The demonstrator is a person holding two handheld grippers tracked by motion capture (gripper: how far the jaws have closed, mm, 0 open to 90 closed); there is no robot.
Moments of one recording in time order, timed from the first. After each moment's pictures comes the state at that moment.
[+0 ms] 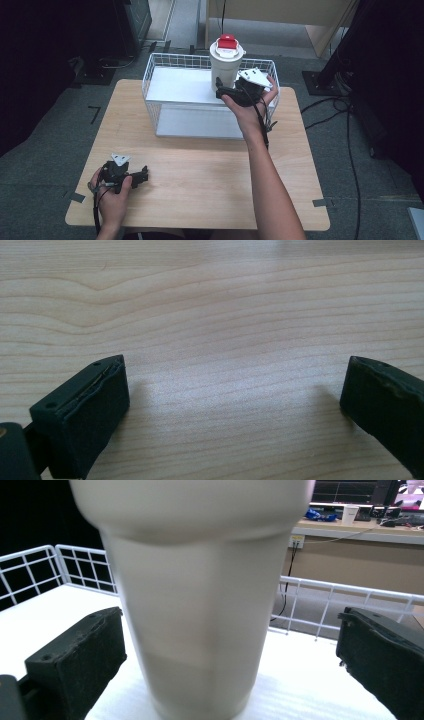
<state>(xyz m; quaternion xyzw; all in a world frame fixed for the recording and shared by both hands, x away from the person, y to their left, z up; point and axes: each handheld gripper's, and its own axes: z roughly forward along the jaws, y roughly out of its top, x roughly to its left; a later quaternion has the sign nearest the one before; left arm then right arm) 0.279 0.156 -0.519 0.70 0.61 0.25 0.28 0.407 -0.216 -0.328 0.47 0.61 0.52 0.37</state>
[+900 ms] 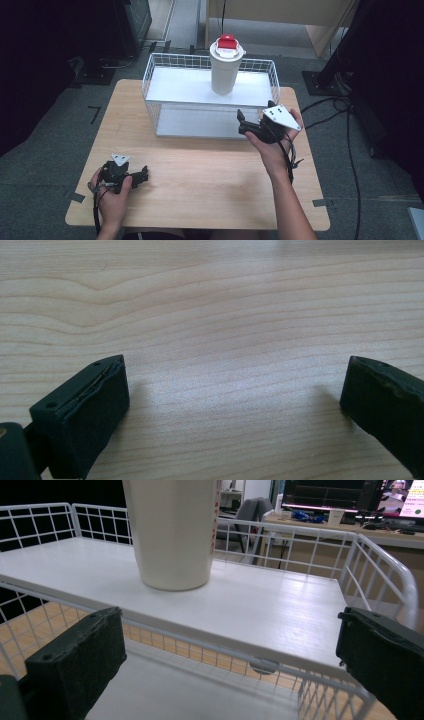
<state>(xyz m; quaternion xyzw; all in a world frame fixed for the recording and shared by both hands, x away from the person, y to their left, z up) 0.279 0.156 -0.519 0.70 0.61 0.25 0.28 0.317 -0.271 -0.364 0.46 0.61 0.51 0.39</state>
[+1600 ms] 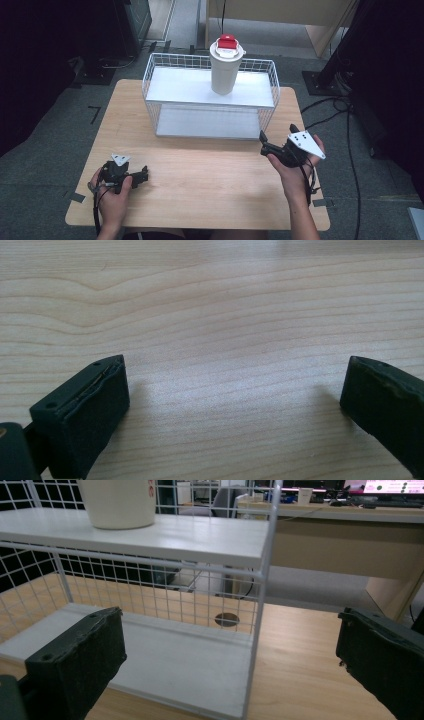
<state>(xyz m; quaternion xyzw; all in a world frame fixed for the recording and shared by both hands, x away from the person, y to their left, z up) 0.279 0.156 -0.519 0.70 0.61 0.24 0.28 0.268 -0.328 -0.404 0.50 0.59 0.49 0.39</state>
